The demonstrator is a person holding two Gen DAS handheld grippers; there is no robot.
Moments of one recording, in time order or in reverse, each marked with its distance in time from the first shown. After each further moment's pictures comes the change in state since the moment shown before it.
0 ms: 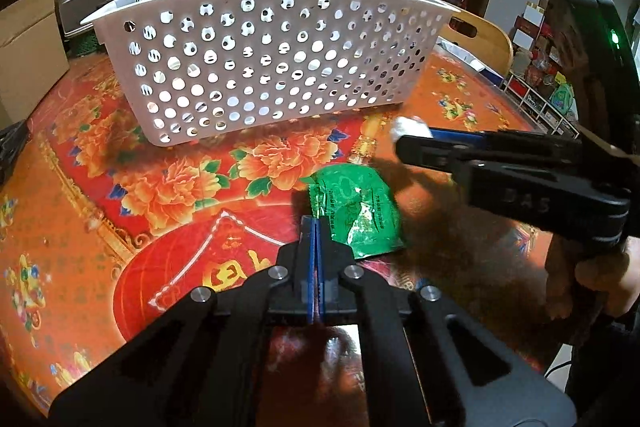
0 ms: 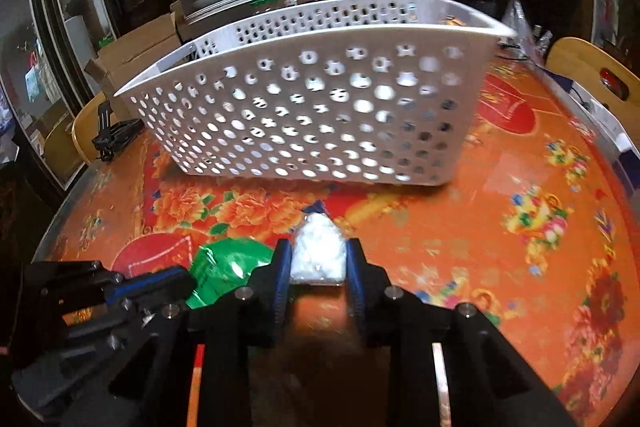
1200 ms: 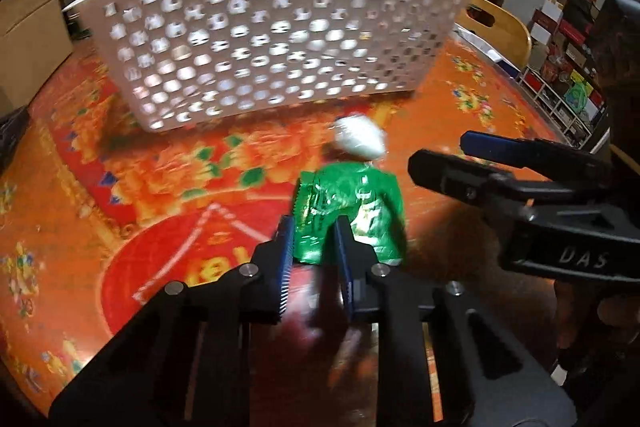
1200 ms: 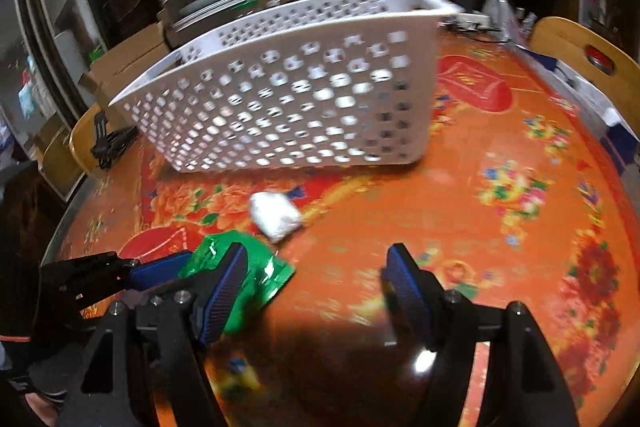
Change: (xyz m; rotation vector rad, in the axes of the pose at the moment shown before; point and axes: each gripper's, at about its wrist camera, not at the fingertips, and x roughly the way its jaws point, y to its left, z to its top) left arm 0.022 -0.004 0.009 -0.044 0.083 0.053; right arm 0.000 -0.001 -0.004 0.014 0.039 0.014
